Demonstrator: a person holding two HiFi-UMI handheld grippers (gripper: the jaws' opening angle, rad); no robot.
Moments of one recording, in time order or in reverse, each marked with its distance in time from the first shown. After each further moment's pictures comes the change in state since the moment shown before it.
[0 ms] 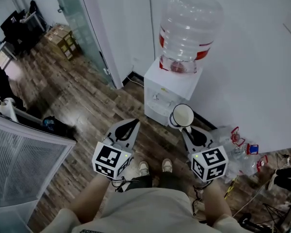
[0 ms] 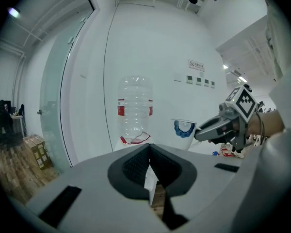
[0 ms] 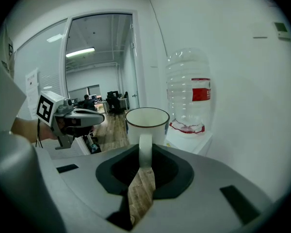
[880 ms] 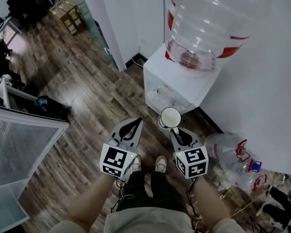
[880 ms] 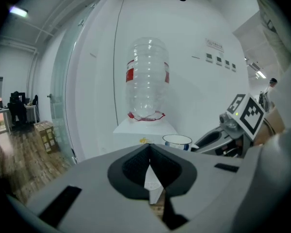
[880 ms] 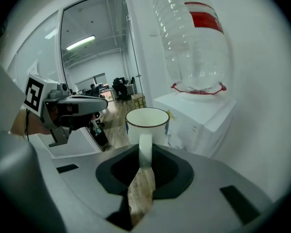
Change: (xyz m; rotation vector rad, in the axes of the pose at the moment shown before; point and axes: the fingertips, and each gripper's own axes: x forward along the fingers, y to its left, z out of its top) left arm 0.133 0.025 -0.121 -0.076 0.063 0.149; right arm 0.162 -0.066 -0.127 -0.006 0.161 0.140
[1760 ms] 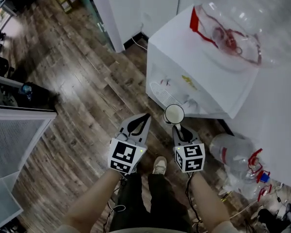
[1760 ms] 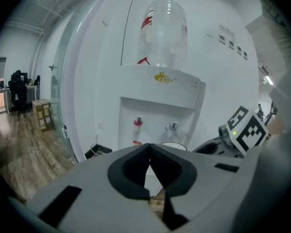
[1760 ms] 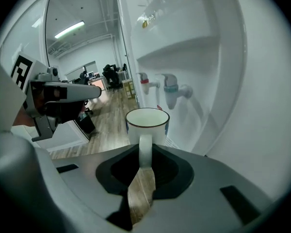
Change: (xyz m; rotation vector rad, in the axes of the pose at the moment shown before) left arm 0.135 0.037 -0.195 -0.098 0.093 -0.003; right arm 0.186 -0.075 -0.163 0.039 0.112 -0.065
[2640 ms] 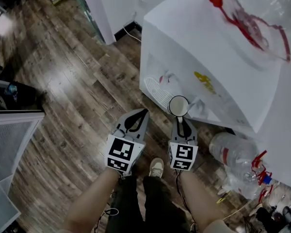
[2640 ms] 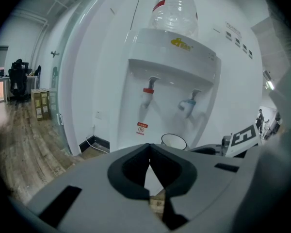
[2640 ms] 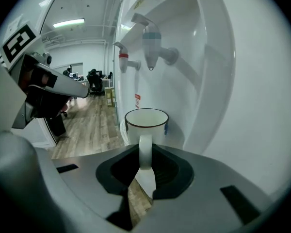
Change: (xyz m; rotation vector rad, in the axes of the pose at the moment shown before) left arm 0.069 0.029 -0.067 -0.057 0.019 -0.017; right arm 0.082 -0.055 -0.030 -0.029 -0.193 -0.271
